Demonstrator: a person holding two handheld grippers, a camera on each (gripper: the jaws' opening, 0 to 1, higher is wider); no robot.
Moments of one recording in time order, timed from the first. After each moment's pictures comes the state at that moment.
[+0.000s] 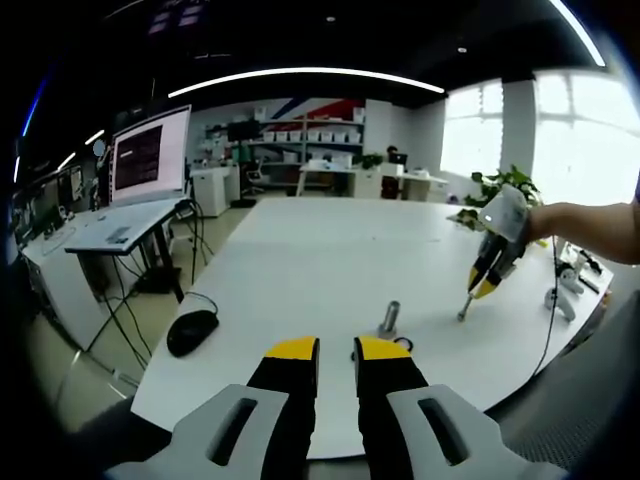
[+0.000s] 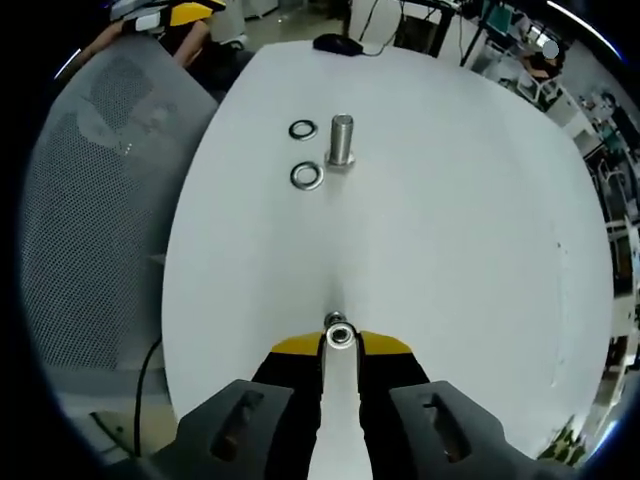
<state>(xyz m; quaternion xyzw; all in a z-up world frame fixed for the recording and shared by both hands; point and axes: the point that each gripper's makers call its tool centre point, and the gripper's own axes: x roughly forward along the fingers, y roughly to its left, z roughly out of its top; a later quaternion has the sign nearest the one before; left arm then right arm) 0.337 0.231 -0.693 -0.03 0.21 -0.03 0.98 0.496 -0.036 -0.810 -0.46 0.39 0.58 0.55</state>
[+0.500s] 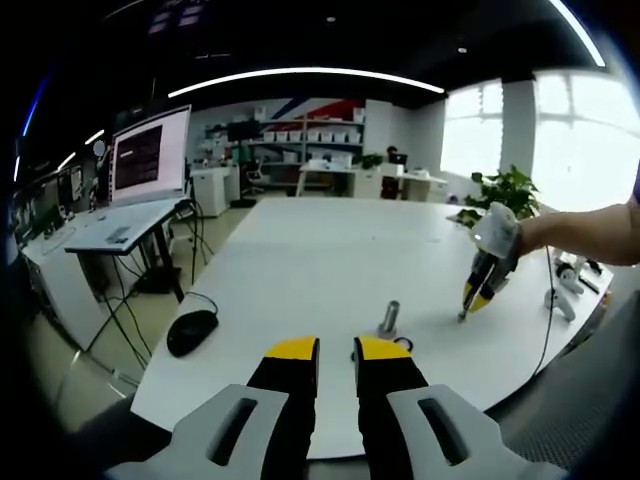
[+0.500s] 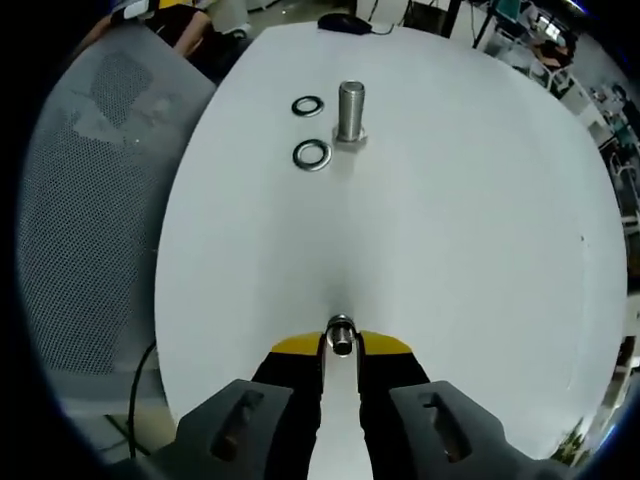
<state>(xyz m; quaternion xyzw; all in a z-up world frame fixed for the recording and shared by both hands) 0.337 0.231 -0.693 -0.03 0.21 -0.03 0.98 0.490 -0.036 -0.844 -0.46 0.42 0.58 0.53</state>
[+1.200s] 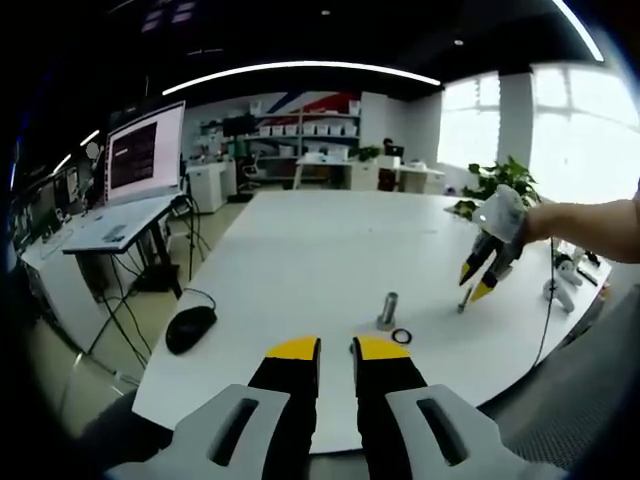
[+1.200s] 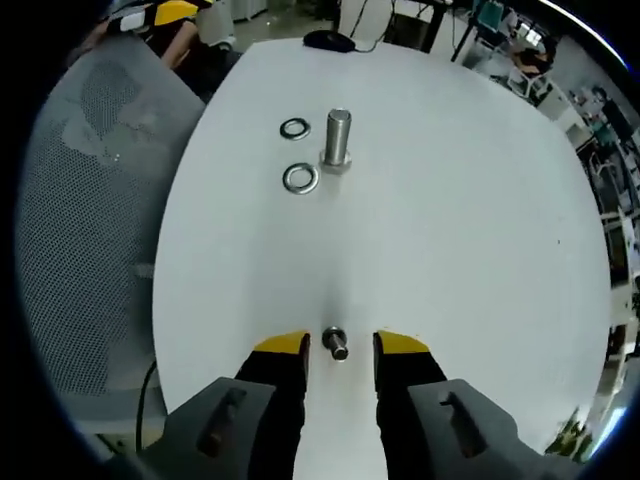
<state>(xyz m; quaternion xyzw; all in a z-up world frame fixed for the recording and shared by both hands) 0.335 0.228 -0.698 -0.02 0.23 -0.04 0.97 0.491 -0.024 -0.809 -0.45 0.38 0.56 0.59</state>
